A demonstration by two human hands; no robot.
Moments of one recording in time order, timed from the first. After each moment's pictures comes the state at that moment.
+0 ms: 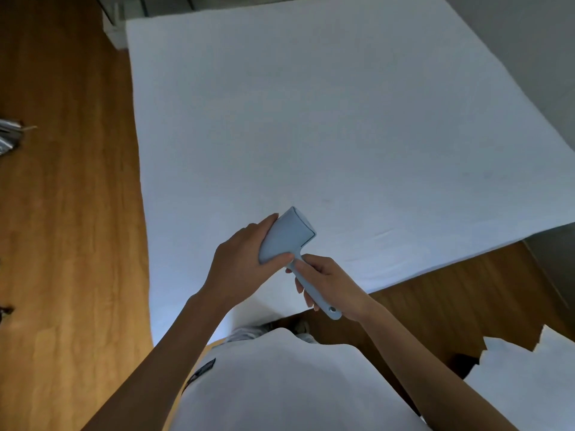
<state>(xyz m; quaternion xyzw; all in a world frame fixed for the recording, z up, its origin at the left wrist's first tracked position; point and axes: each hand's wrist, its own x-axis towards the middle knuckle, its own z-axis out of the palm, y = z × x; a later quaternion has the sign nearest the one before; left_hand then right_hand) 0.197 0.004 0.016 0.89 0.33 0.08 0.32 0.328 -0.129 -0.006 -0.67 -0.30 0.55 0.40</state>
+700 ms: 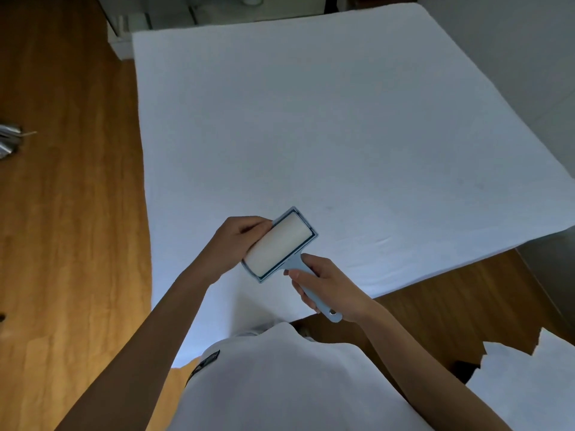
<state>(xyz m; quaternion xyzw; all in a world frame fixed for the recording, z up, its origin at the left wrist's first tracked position) 0.180 0.051 0.029 0.70 0.36 0.07 0.61 0.297 -0.114 0.016 -0.65 -0.31 0.56 0.41</state>
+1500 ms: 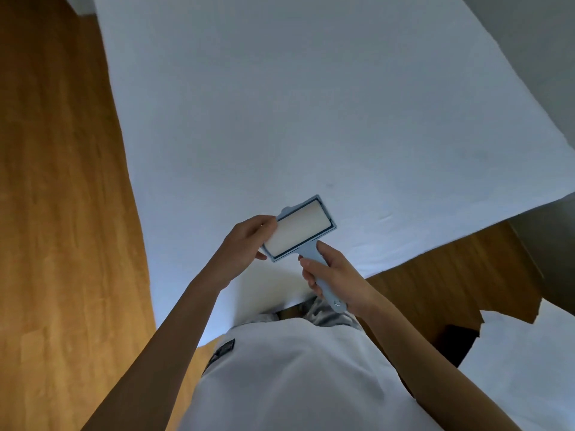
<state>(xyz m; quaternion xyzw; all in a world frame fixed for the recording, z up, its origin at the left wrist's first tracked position) 0.170 0.078 -0.027 0.64 0.37 0.01 0.68 0.284 -0.087 -0.021 -0.68 -0.19 0.55 0.44</state>
